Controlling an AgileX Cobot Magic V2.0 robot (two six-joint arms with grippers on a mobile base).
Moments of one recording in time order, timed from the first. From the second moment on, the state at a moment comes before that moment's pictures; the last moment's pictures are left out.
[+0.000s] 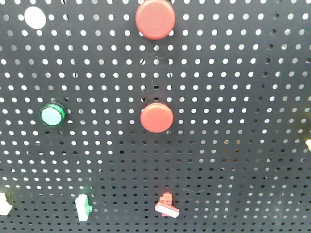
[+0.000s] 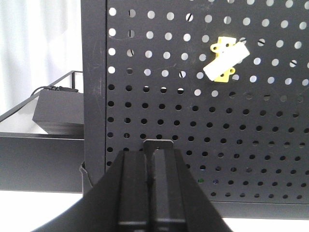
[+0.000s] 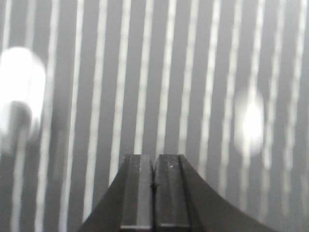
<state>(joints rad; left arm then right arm) -0.03 -0.02 0.03 -0.12 0.04 0.03 -0.05 0.71 -1.03 -0.14 0.06 0.05</state>
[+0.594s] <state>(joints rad) -0.03 -0.02 0.03 -0.12 0.04 0.03 0.24 0.73 -1.11 0.01 0.23 -0.18</state>
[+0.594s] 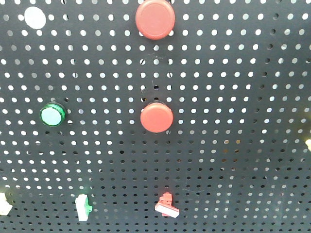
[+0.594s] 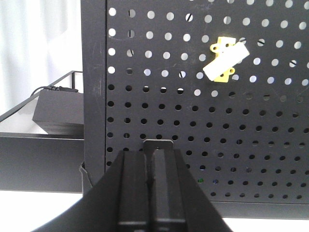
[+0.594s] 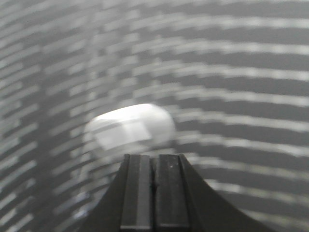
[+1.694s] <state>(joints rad) -0.03 -0.02 0.03 -0.12 0.04 0.03 0.42 0.87 -1.41 -0.29 0.59 -0.37</state>
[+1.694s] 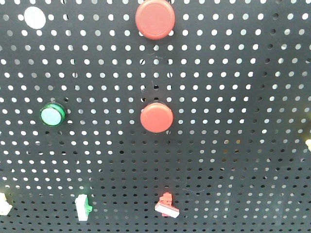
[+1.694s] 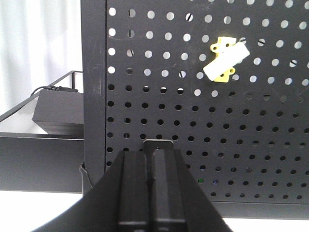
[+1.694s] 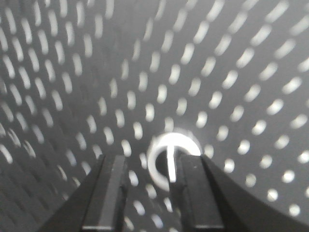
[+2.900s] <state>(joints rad) -0.03 -0.02 0.03 -0.12 0.04 0.03 0.42 0.94 -1.43 -0.40 0.57 -0.07</state>
